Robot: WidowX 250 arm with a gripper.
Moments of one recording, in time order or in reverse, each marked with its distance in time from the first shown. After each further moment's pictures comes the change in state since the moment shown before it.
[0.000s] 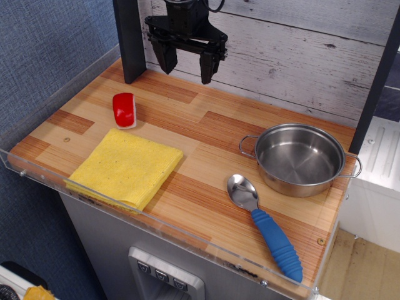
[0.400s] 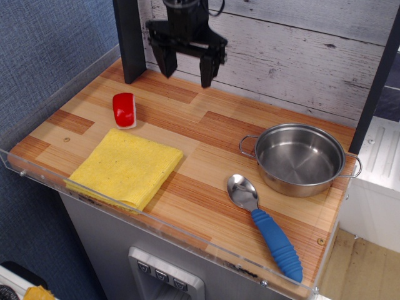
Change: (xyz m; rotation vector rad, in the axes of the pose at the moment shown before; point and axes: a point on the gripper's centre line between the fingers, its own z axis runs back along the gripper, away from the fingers) arm -0.008 -0.001 -0.012 -0.003 0.038 0.001
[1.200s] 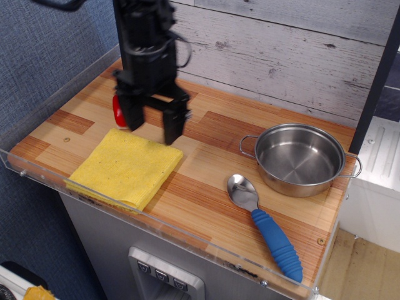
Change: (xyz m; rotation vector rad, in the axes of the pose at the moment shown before) arm -0.090 0.012 -0.005 -0.058 0.193 -0.099
